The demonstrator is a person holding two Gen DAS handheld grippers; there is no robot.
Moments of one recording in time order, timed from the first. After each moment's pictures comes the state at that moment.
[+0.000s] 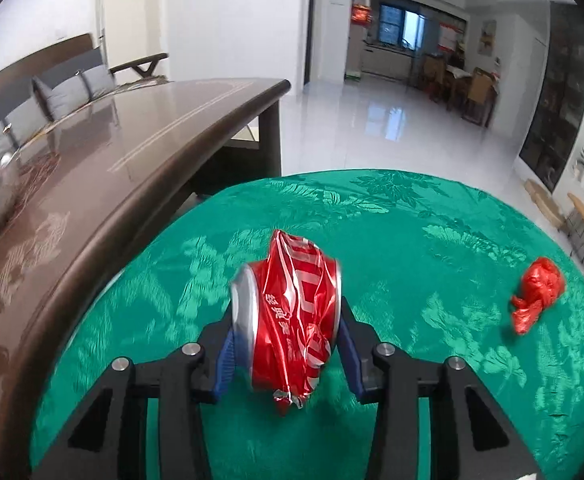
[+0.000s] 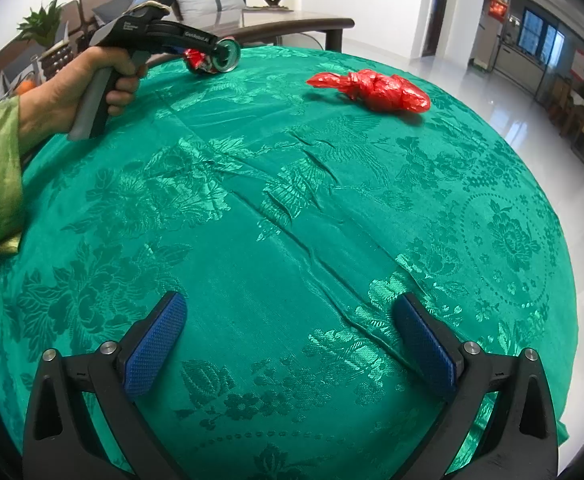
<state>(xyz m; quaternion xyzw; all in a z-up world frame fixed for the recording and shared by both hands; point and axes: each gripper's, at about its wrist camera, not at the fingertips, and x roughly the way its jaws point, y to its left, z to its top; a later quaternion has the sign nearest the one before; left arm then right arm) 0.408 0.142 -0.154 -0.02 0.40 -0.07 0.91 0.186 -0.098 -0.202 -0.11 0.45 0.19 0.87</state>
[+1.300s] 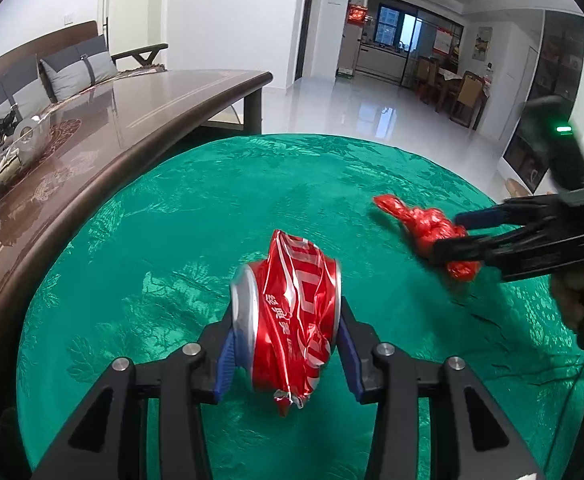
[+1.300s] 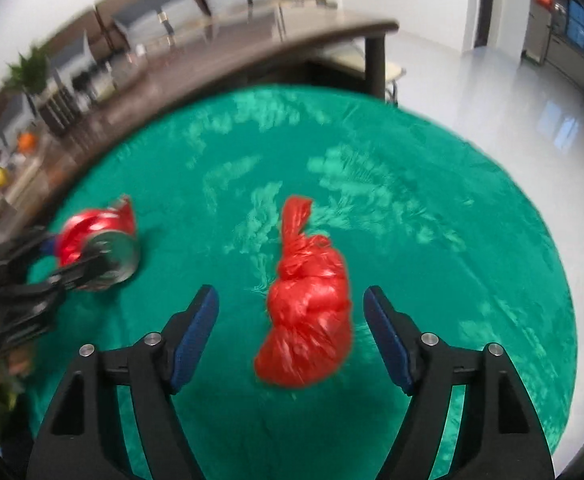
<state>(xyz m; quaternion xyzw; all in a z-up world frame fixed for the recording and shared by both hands) 0.283 0.111 -0.131 -0.03 0.41 -0.08 0.91 0.378 -0.059 -0.170 -0.10 0.50 0.27 0.82</state>
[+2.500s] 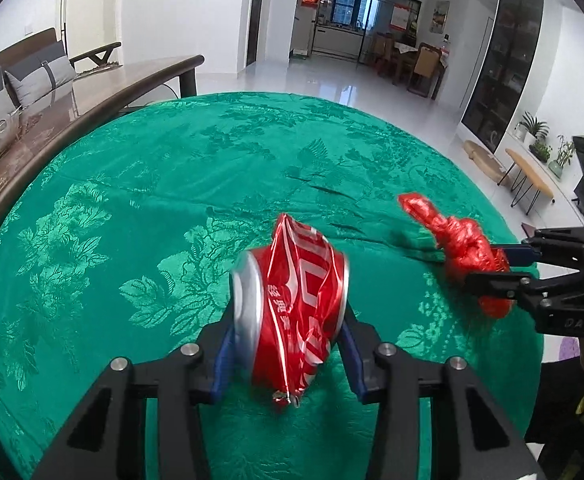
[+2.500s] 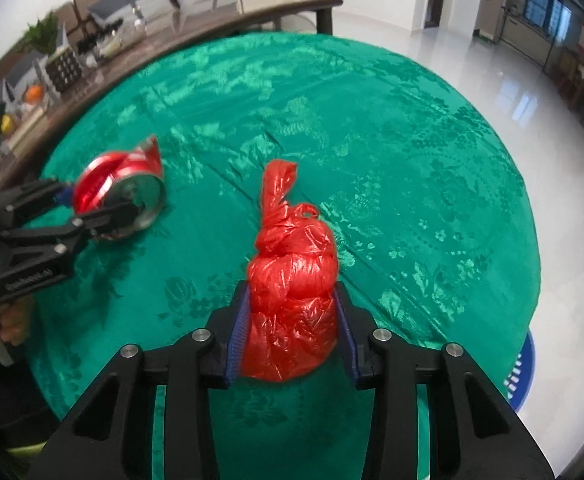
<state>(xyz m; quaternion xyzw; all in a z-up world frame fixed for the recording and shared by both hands) 0.158 0.010 -0.138 -0.01 0.43 -0.15 0.89 0.175 -0.162 -0.168 -0.08 0.50 0.20 0.84</state>
